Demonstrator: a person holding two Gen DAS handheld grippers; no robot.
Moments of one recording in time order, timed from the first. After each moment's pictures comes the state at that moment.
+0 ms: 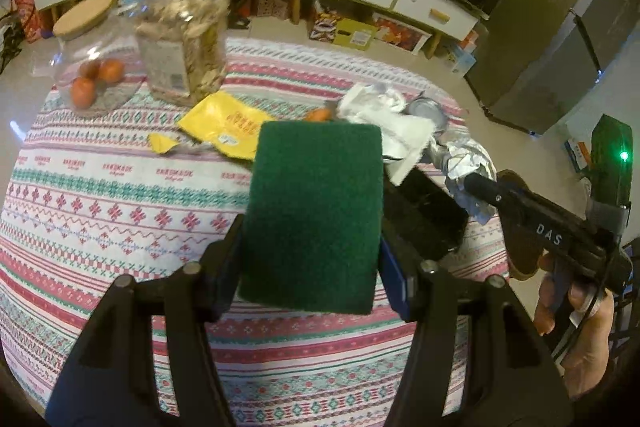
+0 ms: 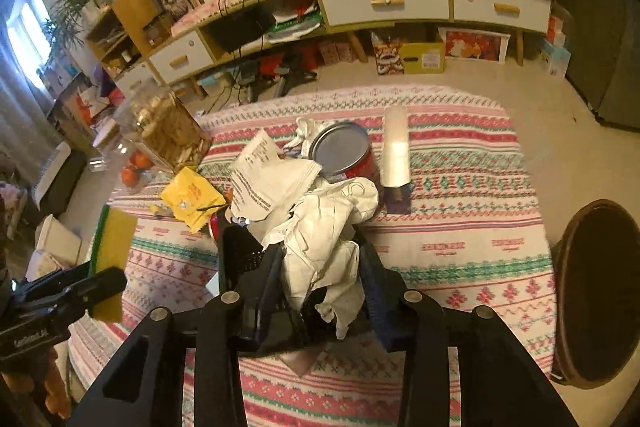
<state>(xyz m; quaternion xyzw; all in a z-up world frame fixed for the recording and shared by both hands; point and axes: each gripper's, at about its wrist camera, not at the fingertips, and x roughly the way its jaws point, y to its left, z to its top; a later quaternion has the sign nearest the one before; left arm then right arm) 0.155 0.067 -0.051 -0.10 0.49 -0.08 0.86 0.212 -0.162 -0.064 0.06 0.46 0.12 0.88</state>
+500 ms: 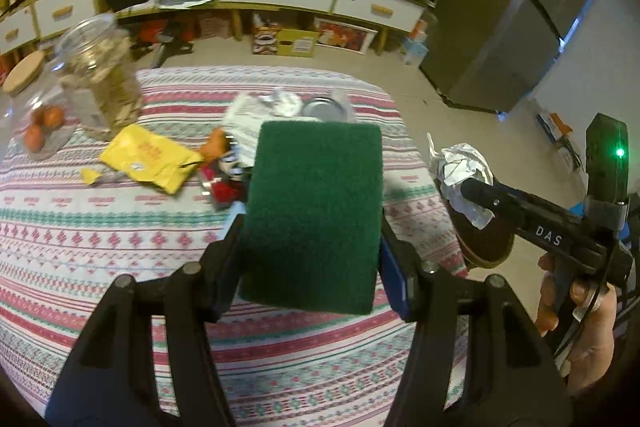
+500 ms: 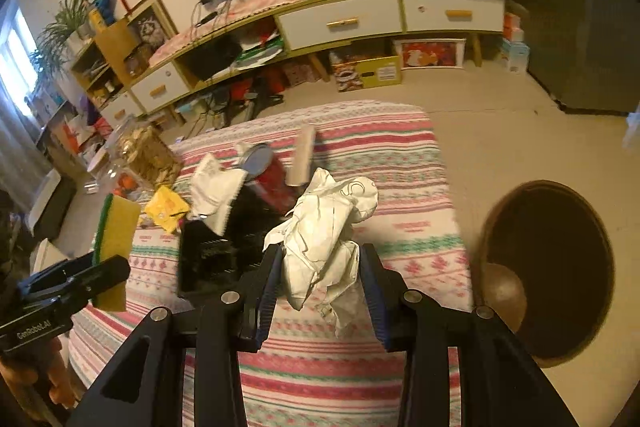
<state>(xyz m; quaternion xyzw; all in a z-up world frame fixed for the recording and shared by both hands) 0.144 -0.018 -0.033 -0.06 0.46 -0.15 0.87 0.170 -0.247 -0.038 0.08 0.45 0.08 0.89</state>
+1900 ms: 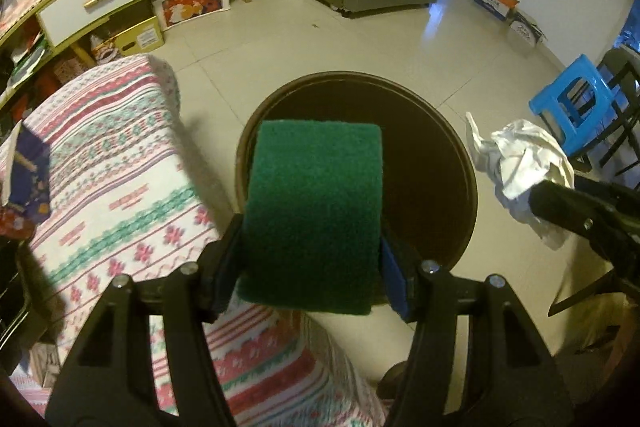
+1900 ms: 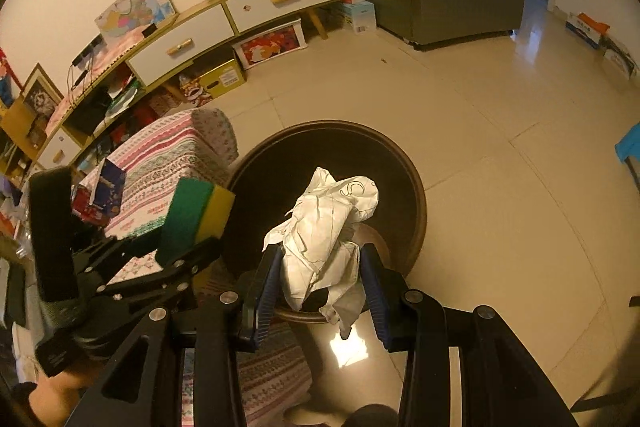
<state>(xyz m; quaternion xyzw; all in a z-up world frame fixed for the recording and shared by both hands) 0.164 -0.331 -0.115 0.10 0.48 -0.29 0.82 0.080 -0.485 -0.063 0.15 0.46 -0.11 0.87</state>
